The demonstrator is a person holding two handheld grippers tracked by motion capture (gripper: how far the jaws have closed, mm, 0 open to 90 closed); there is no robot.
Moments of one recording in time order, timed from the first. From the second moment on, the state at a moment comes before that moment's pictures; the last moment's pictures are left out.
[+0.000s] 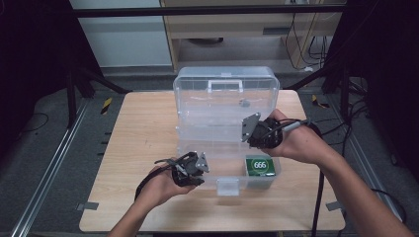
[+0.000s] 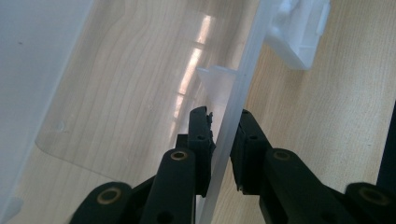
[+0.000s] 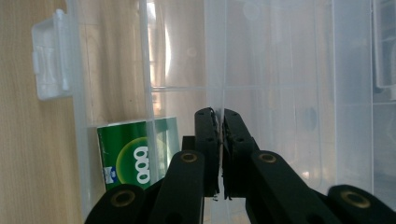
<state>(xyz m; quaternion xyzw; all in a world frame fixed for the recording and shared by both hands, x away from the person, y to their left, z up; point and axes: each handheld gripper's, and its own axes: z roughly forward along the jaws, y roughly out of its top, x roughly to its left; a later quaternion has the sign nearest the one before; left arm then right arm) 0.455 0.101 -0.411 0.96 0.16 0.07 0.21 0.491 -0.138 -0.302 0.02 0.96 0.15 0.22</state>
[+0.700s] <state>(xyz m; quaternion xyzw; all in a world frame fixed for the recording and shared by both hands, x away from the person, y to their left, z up) 0.458 0.101 -0.411 0.96 0.14 0.08 0.21 0.479 -0.139 -0.309 0.01 0.97 0.14 0.21</state>
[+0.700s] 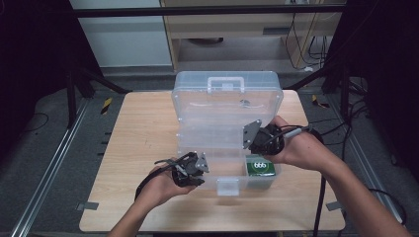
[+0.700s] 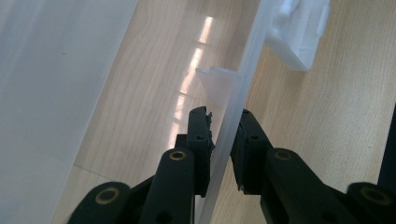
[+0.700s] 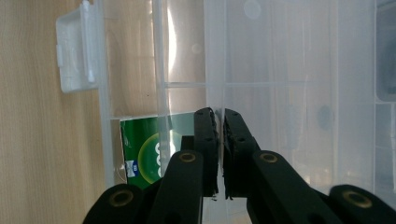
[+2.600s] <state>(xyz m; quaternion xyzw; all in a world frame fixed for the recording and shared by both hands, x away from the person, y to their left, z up) 0.466 0.183 -0.313 0.92 0.20 0.09 0.33 0.474 -0.144 -0.314 0.00 0.97 0.15 0.21</state>
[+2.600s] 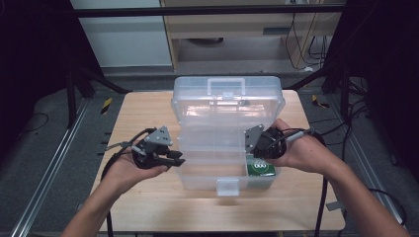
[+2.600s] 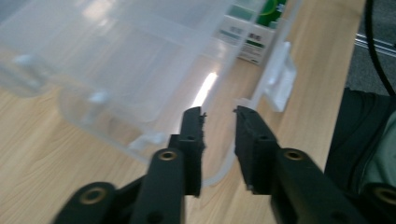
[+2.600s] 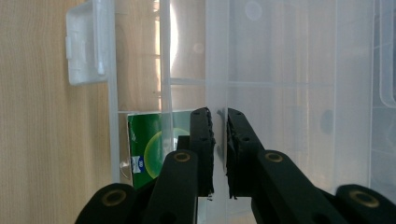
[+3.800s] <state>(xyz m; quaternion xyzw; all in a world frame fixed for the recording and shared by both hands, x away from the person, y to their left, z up) 0.542 0.188 -0.272 0.89 0.29 0.09 0.35 0.469 -0.146 -0.318 0.00 0.97 0.15 0.21</state>
